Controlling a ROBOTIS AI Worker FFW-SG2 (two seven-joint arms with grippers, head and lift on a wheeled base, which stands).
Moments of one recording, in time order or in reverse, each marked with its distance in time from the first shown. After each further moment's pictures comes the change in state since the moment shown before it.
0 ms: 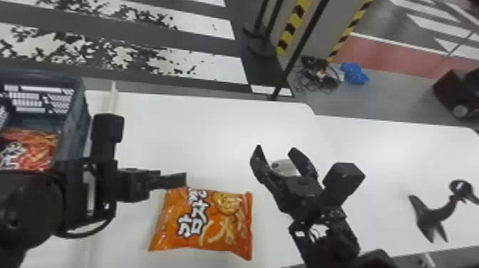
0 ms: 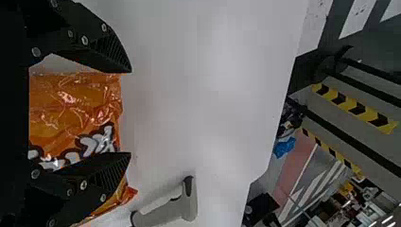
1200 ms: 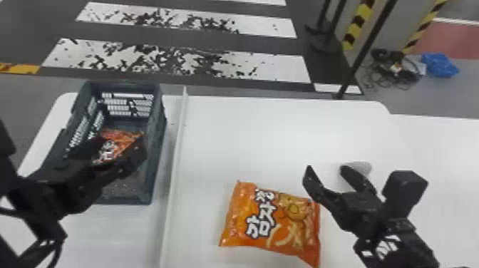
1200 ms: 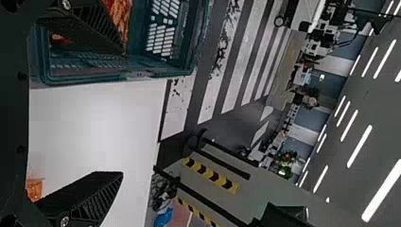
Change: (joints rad) left arm 0.540 0.081 0.432 -0.695 0.150 -0.283 0.121; right arm -0.029 -0.003 0.003 0.044 -0.018 0.175 0.089
